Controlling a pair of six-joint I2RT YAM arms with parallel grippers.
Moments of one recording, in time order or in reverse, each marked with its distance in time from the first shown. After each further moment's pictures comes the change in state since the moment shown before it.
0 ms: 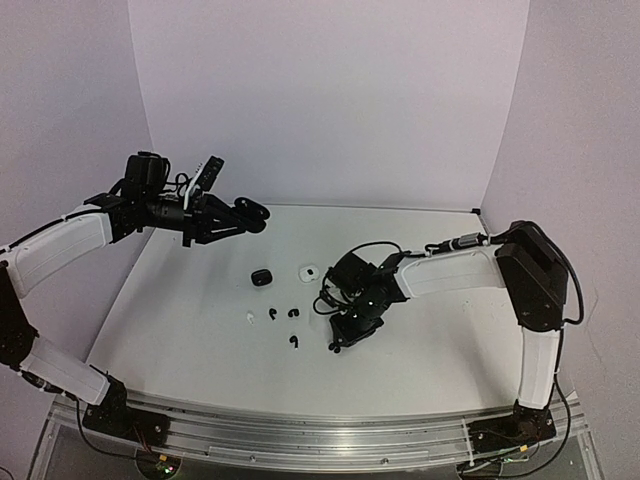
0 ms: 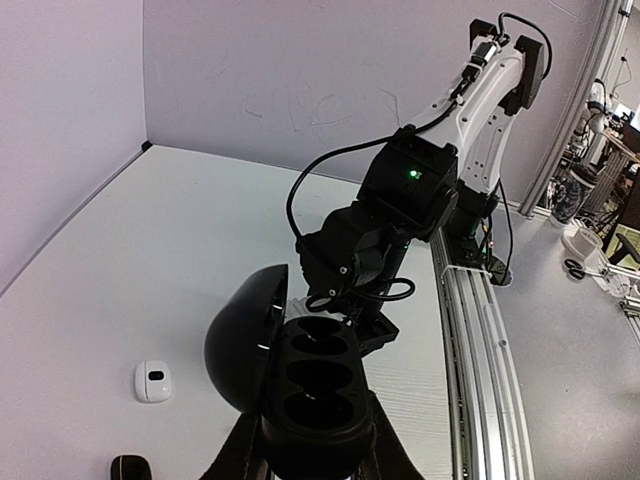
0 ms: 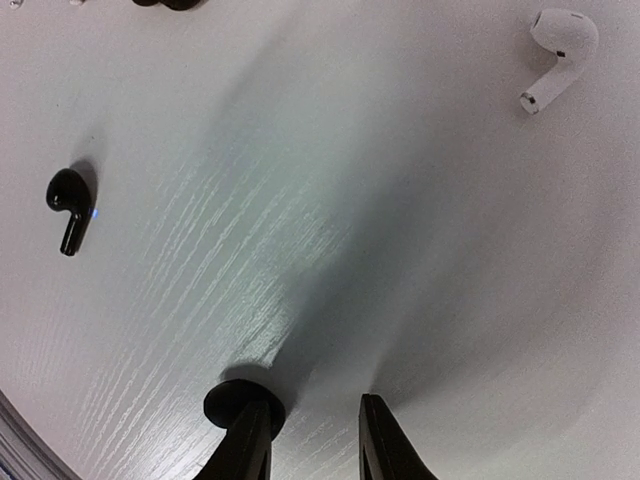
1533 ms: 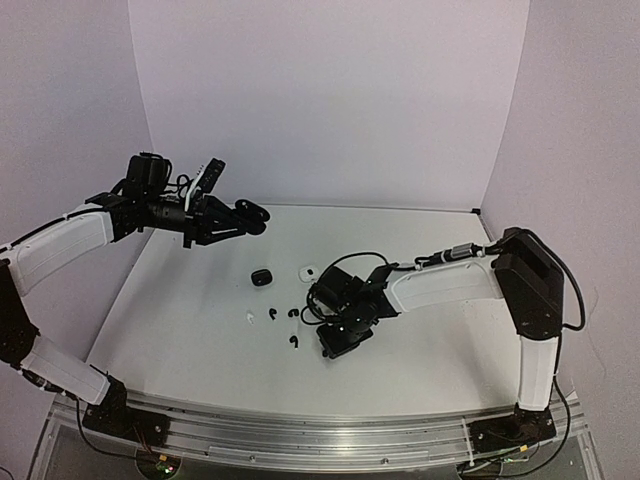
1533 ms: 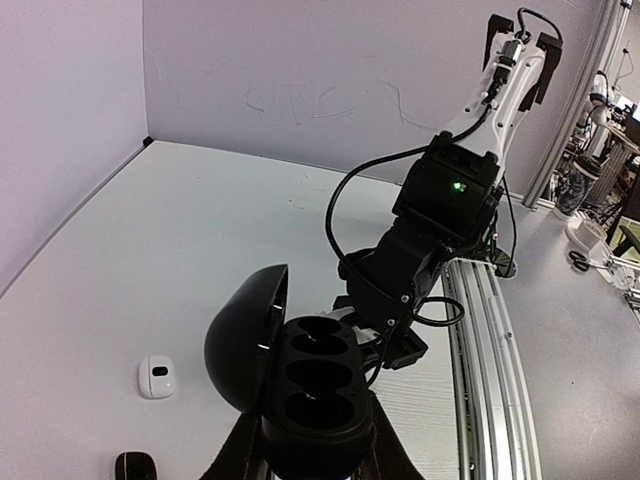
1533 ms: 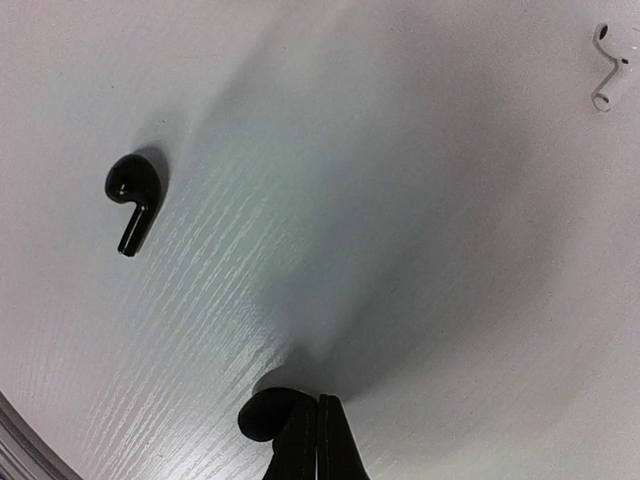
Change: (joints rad) left arm 0.002 0.011 0.007 -0.027 -0.007 0.041; right arm 0.105 0.007 0.009 0.026 0.083 0.118
